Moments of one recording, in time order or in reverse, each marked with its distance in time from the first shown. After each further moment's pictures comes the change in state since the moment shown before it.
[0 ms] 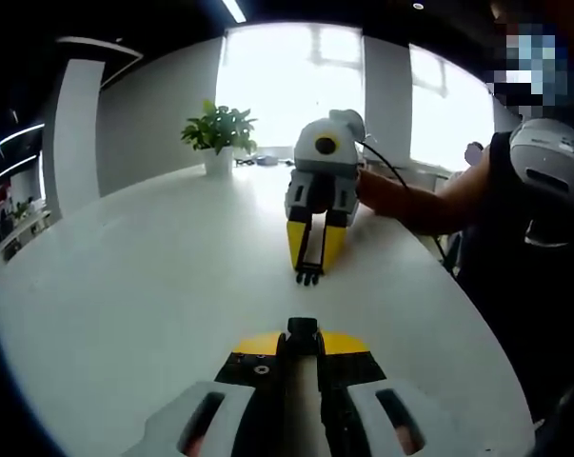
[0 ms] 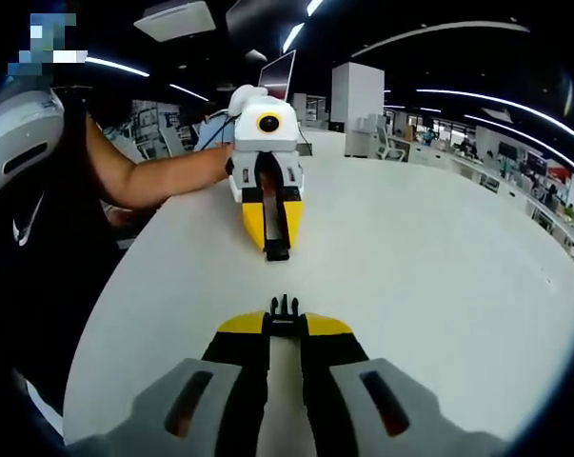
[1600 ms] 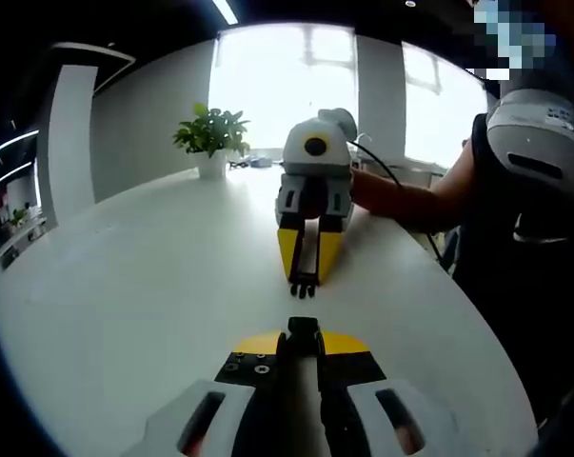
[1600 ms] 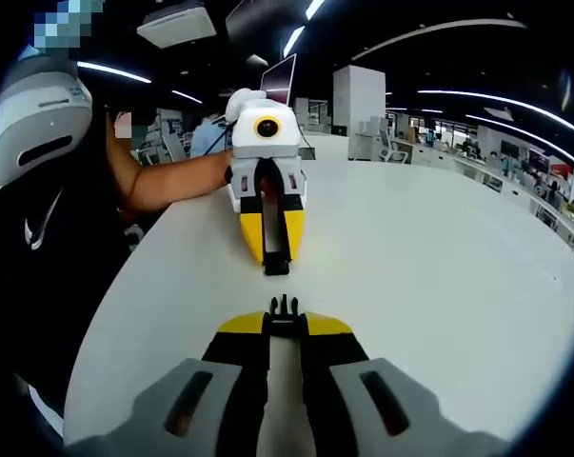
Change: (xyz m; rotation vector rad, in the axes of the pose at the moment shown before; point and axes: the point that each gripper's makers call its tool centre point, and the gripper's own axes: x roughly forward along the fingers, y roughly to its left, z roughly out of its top) left arm 0.011 -0.006 0.007 0.024 -0.005 -0.016; right arm 0.001 0.004 0.001 0.015 -0.025 0.019
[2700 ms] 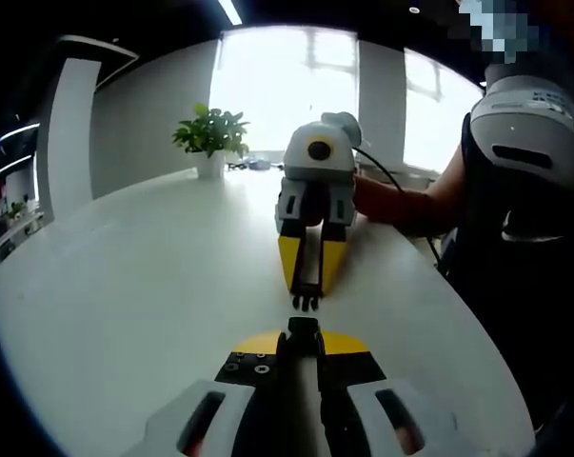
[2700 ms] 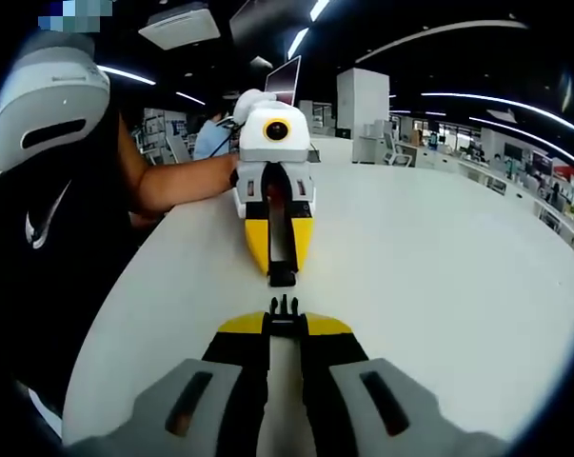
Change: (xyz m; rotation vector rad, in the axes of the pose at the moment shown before) left arm 0.004 0.000 0.000 -0.025 -0.014 -0.020; right arm 0.009 0.004 0.004 -0.007 -0.014 0.018
